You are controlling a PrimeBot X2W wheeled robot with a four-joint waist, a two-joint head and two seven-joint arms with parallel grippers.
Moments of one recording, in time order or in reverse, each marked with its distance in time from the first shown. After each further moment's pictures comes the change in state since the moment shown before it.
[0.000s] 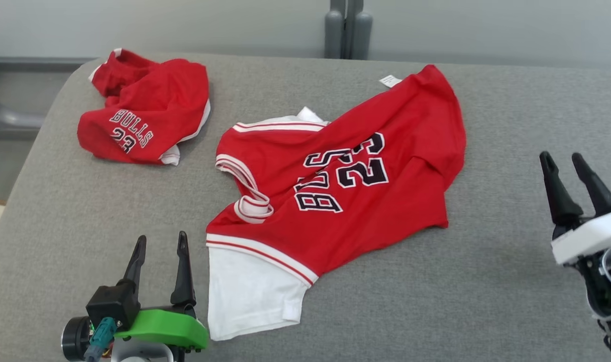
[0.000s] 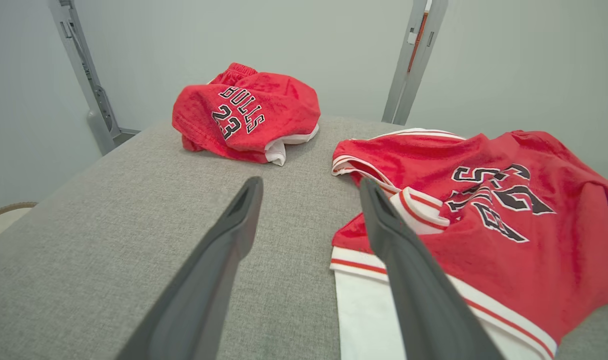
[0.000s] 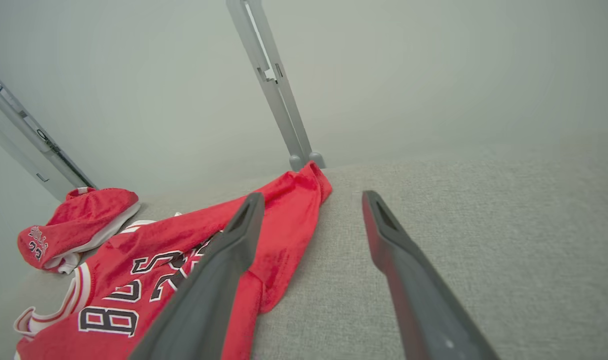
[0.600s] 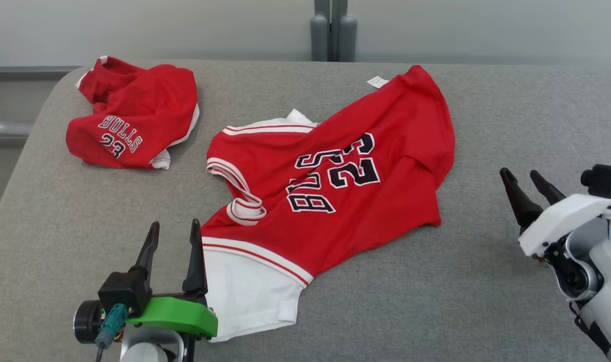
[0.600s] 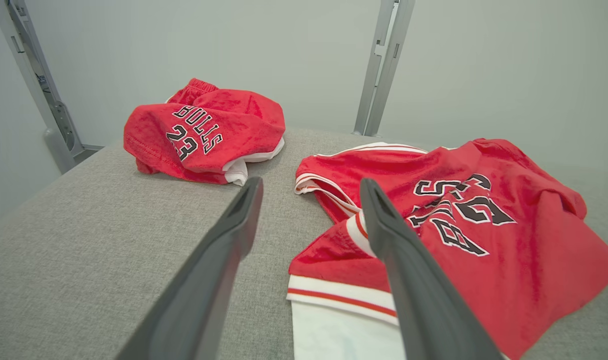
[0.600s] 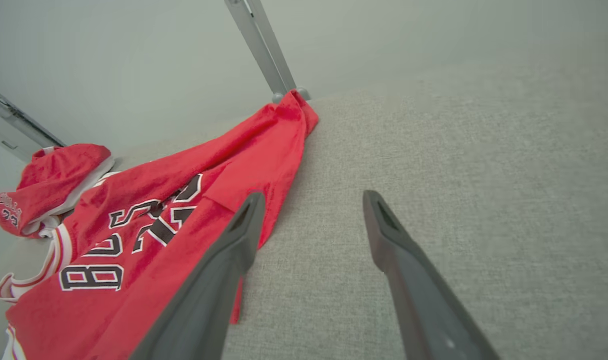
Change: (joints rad) left arm -0.041 -0.009 -0.033 0.012 -0.001 -0.009 0.000; right arm -0.109 0.081 0.080 0.185 0.023 0.000 0.165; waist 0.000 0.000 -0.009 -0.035
